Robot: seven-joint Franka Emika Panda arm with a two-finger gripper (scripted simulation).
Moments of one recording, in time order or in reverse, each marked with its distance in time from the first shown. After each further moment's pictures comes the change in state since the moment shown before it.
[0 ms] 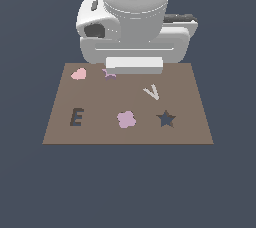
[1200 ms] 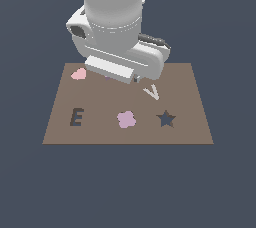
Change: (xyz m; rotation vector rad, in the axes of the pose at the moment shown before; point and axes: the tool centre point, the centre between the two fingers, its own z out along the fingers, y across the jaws) arm -0.008 0.032 0.027 0.004 0.011 0.394
